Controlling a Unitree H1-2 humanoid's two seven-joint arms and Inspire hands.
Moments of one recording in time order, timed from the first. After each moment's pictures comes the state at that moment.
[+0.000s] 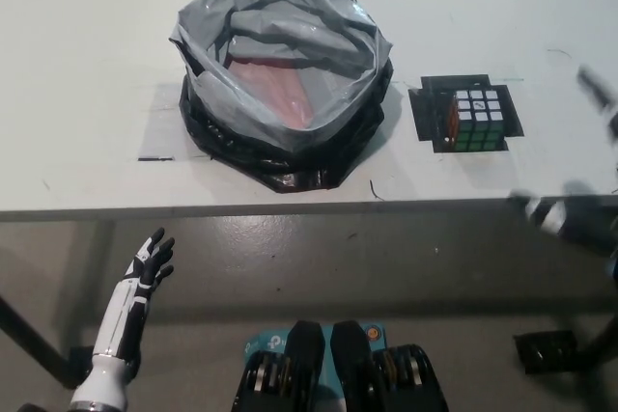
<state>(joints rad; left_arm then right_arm) -0.05 0.15 0.02 0.11 0.01 -0.16 -0.04 -0.31 -0.40 -0.01 -0.23 -0.24 -0.14 0.04</state>
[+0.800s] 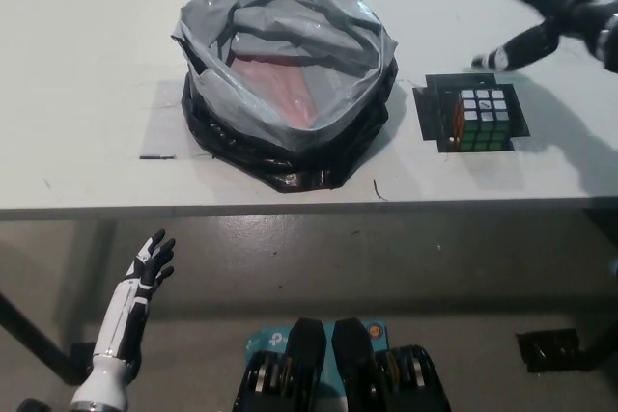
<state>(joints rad) -0.05 0.15 0.02 0.12 0.01 -0.16 -0.04 -1.07 -0.53 0.46 0.56 -0.31 0.15 0.52</state>
